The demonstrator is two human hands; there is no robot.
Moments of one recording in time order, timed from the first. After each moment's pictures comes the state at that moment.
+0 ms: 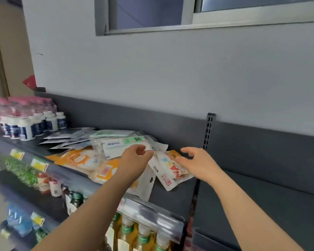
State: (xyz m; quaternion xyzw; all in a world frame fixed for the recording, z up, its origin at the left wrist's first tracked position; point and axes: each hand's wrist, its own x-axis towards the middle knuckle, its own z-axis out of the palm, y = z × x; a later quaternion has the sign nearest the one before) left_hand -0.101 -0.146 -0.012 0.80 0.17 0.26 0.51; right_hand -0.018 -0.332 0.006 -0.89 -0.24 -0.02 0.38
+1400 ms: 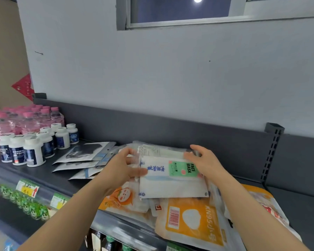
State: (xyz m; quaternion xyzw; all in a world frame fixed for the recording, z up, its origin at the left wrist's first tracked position) left_hand -0.055 0.130 -0.021 0.77 0.06 0.11 0.62; right_hand 0.064 -0.118 -0.010 -0.86 -0.16 -0.03 0.49
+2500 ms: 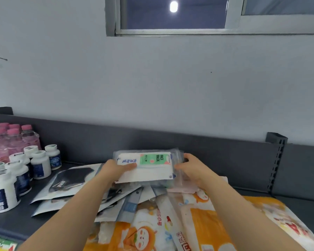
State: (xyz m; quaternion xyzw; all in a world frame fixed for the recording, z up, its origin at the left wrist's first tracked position) left_hand 0.062 0.225 -0.014 0.81 0.22 0.07 0.54; right_hand 0.096 -0.028 0.015 -0.86 -0.03 0.08 0.50
